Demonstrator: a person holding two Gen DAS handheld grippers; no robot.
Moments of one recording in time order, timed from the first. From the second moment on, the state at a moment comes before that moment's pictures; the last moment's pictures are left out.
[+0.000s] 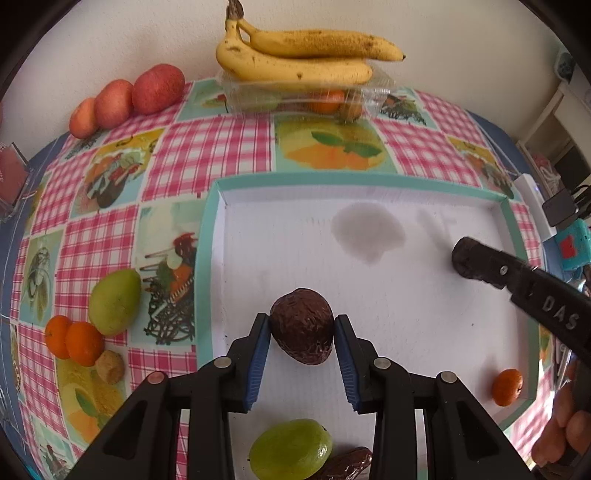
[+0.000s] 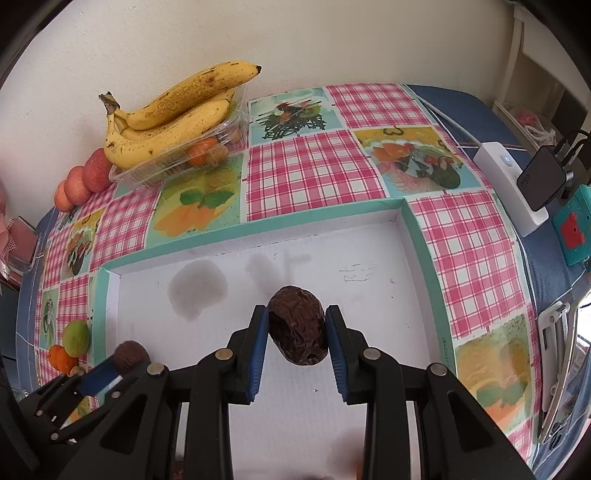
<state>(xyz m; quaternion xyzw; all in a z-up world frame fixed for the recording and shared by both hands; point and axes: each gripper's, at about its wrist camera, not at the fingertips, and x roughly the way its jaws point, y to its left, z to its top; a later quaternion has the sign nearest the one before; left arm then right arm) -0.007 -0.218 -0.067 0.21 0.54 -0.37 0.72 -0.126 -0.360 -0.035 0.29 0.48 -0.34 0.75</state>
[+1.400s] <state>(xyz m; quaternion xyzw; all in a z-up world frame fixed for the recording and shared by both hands) 0.014 -0.195 -0.030 0.16 0.56 -0.37 0.73 -0.136 -0.355 -0.002 0.24 0.48 -0.39 0.75</state>
